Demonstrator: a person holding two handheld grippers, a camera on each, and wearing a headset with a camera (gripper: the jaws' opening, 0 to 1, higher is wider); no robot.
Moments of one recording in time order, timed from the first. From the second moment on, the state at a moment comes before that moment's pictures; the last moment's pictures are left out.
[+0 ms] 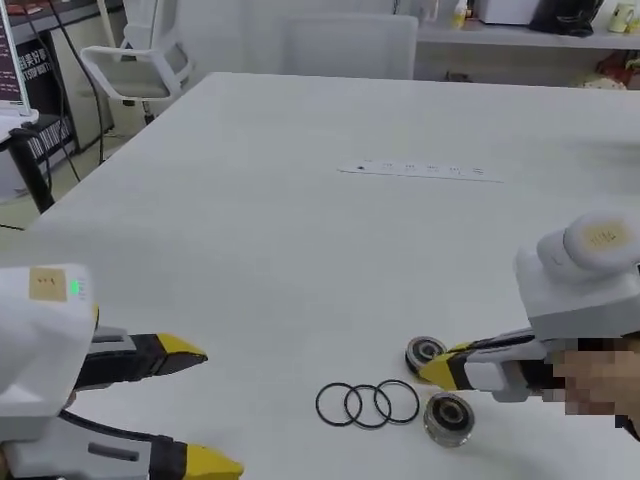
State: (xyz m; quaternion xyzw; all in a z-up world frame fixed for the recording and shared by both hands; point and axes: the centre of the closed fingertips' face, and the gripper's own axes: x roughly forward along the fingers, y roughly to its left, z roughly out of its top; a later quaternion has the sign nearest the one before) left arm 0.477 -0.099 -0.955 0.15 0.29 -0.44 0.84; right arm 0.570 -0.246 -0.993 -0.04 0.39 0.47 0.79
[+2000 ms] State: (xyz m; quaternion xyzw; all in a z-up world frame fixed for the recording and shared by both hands) left arm 0.606 -0.260 -0.933 0.22 0.15 -0.53 0.80; right arm 0.592 -0.269 -1.019 -0.12 0.34 0.47 0.81
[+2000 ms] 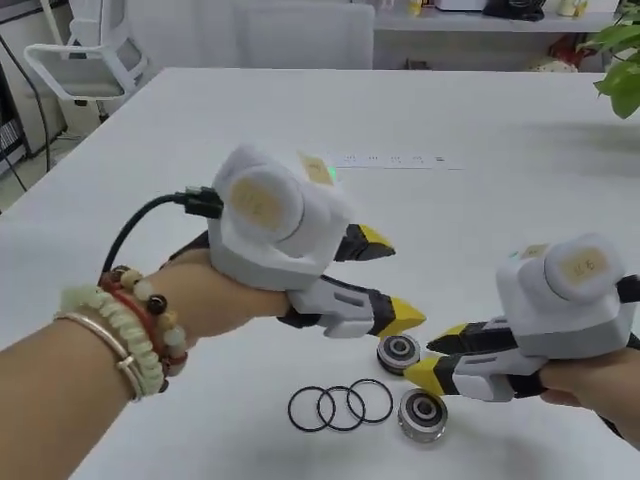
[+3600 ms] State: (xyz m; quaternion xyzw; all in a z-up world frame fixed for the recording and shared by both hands) left arm 0.601 -0.266 -1.000 0.17 0.22 -0.52 0.80; right arm 0.592 -0.268 -1.021 -0.17 0.33 0.48 0.80
